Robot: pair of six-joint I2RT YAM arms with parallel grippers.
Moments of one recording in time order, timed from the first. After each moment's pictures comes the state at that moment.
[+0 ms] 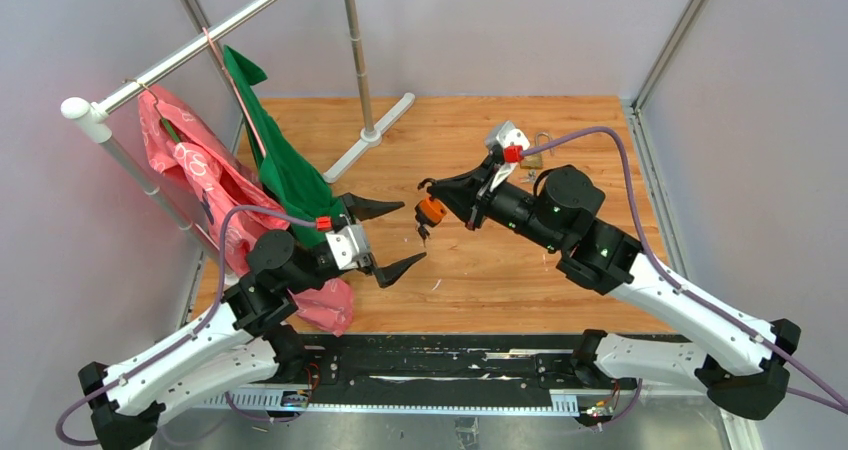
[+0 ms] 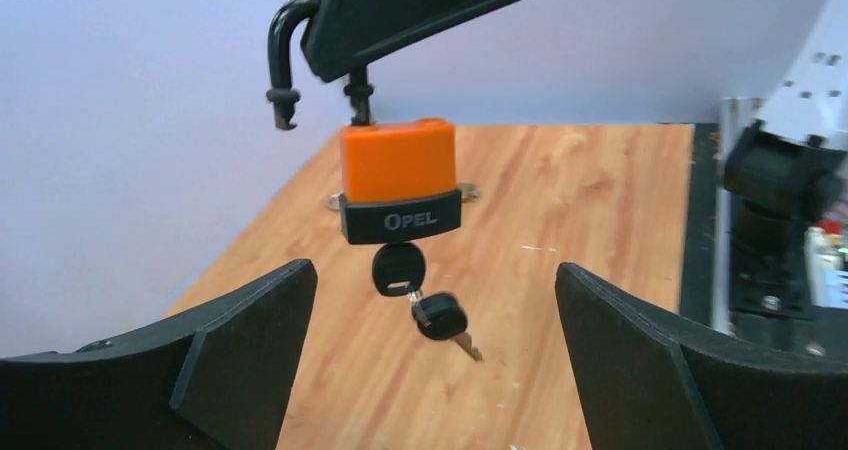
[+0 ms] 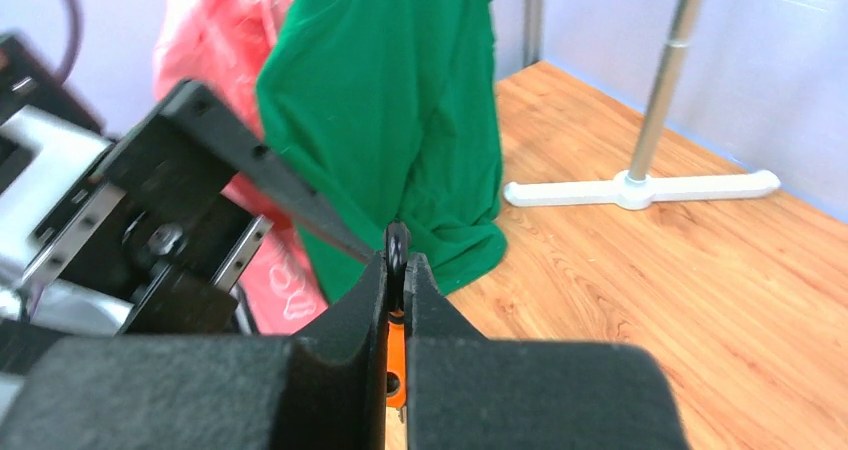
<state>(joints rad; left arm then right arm) -0.88 0.63 0.64 0.14 0.30 0.22 0.99 0.99 1.15 -0.09 -0.10 0.10</state>
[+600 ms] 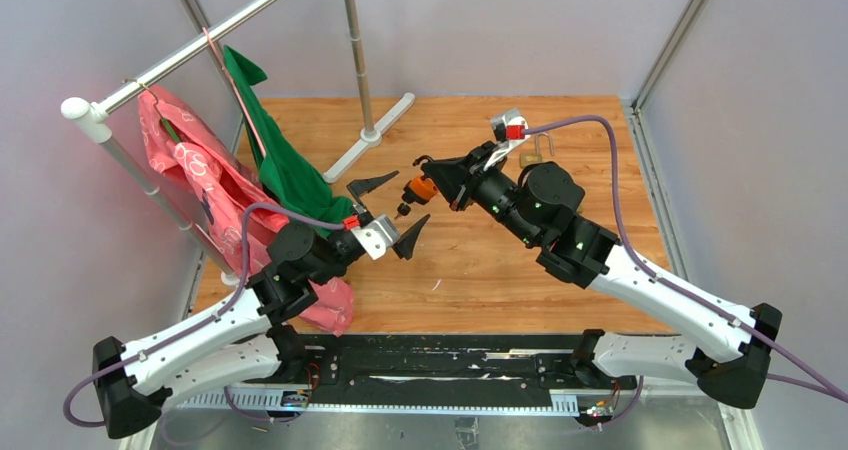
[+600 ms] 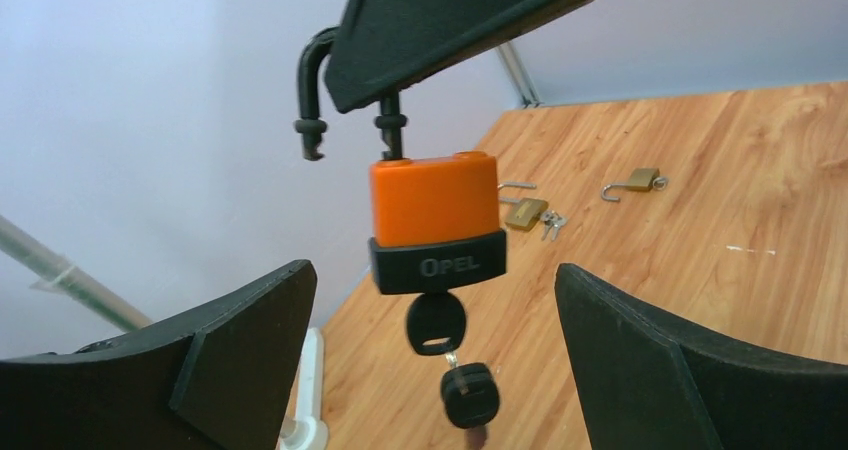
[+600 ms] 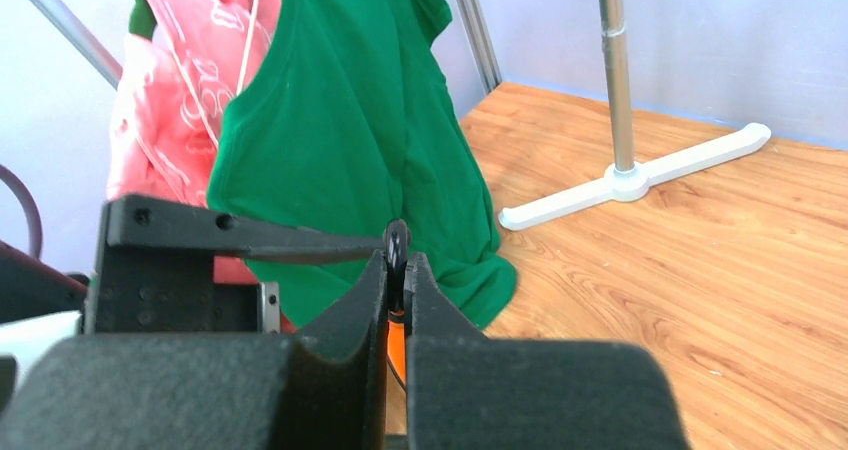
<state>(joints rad) -0.94 0.77 0.64 0.36 -0.01 0.55 1.00 1.08 1.14 0.07 0.17 0.33</state>
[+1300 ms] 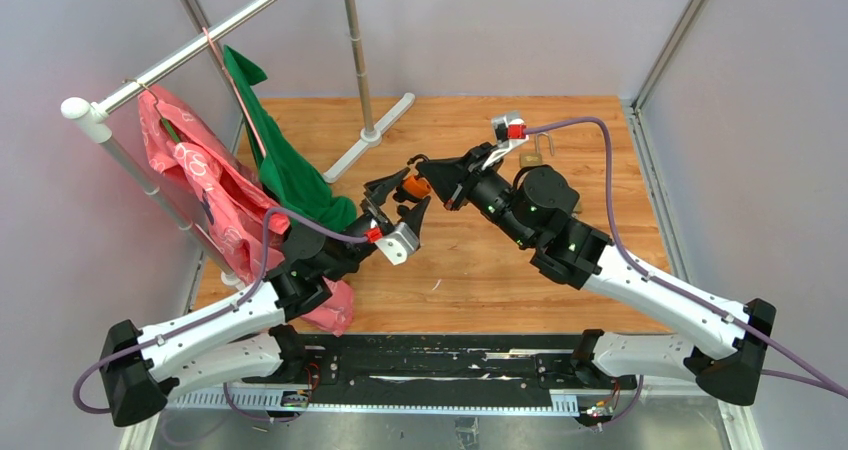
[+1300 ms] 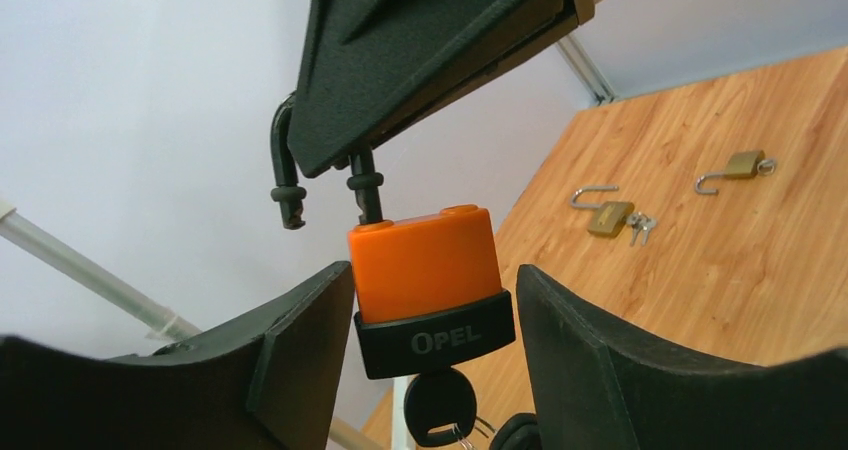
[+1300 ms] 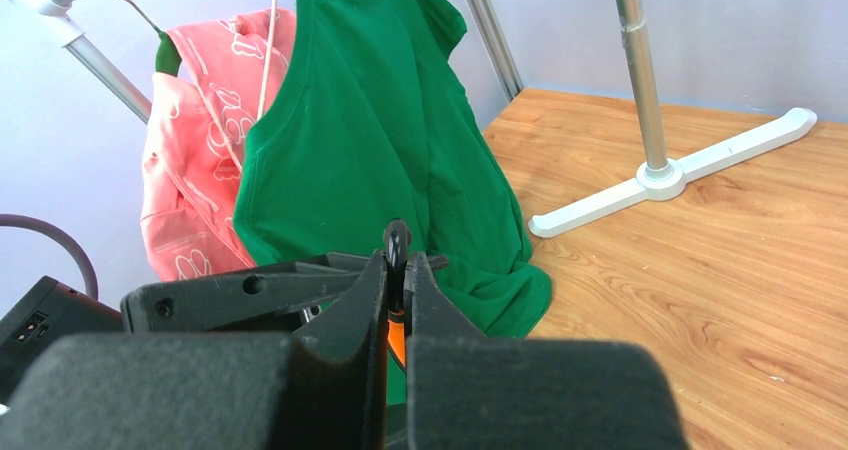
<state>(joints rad) -0.96 0.87 0.62 0.54 -0.04 0.78 1.01 1.10 1.11 0.16 0.21 0.43</state>
